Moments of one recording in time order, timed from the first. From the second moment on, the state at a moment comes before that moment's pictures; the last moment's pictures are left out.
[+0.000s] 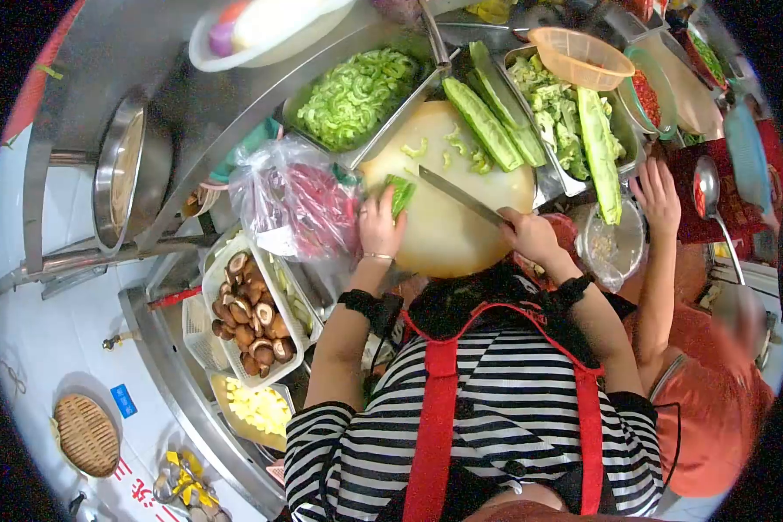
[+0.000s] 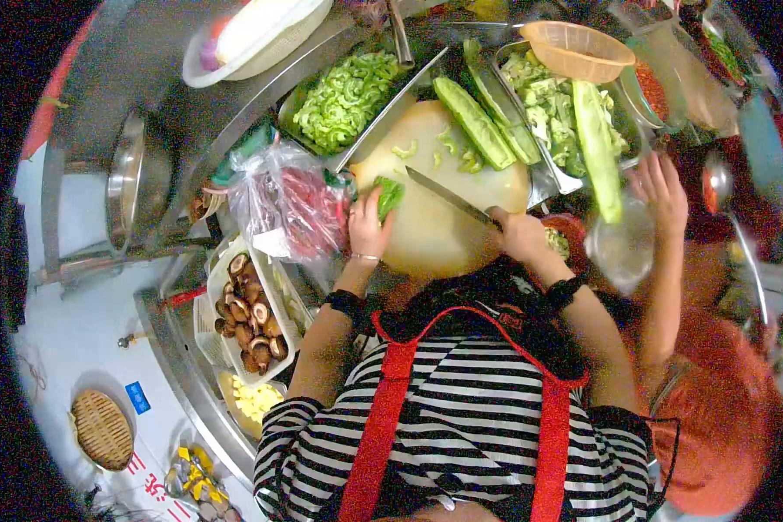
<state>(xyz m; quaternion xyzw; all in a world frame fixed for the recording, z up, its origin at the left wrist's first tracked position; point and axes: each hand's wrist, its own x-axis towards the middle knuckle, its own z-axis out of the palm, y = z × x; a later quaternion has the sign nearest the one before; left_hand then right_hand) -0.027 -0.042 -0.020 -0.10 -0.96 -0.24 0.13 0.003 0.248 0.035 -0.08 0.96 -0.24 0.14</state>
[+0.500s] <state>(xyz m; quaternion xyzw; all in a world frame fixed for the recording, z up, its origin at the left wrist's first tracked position) -0.021 -0.005 -0.014 -0.20 -0.94 -0.25 0.14 -0.008 0.226 0.026 -0.15 0.96 -0.11 0.19</state>
